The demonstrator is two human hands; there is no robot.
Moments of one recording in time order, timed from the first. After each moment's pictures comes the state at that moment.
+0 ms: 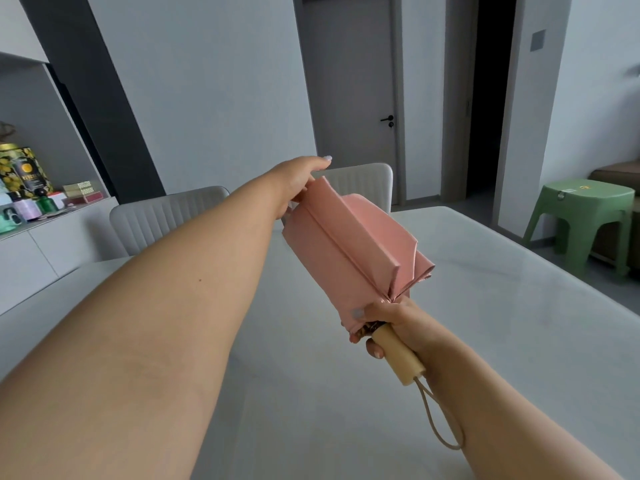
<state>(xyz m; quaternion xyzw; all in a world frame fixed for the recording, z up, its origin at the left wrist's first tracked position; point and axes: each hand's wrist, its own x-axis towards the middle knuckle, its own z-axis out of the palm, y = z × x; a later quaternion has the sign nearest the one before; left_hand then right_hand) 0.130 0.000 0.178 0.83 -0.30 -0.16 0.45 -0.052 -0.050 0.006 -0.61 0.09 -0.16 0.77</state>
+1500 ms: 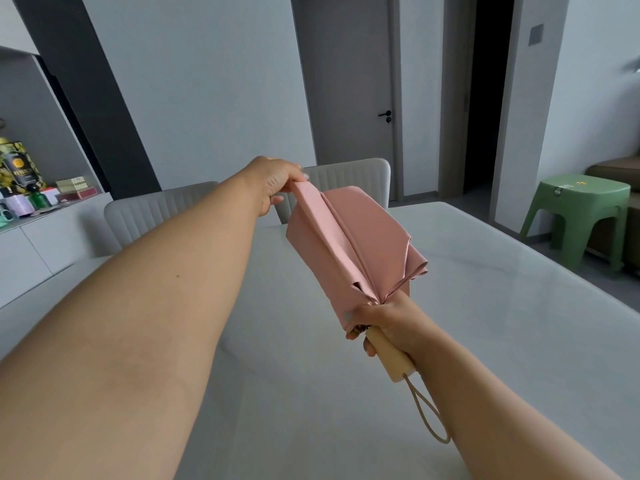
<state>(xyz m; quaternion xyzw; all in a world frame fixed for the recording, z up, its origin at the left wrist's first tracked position) 0.144 0.017 0.173 0.80 -0.28 -0.10 0.52 -0.052 -0.046 0.006 -0.67 0.12 -0.18 0.71</state>
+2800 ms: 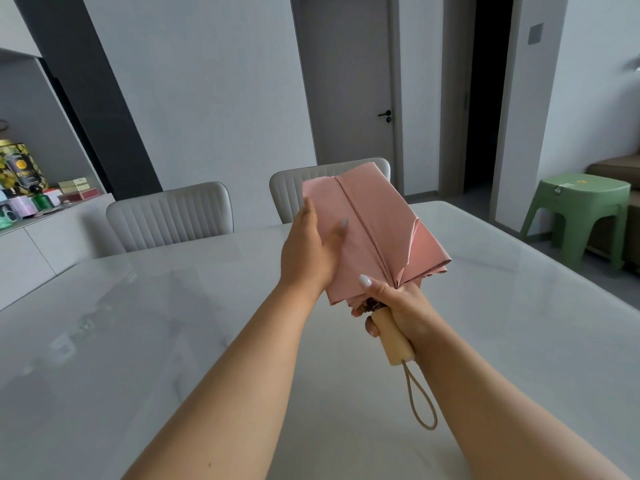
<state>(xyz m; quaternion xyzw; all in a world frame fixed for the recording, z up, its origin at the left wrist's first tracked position) 0.079 0.021 0.065 0.80 -0.39 0.13 0.44 -0.054 -0.049 0.008 -0.58 0.07 -0.29 0.76</state>
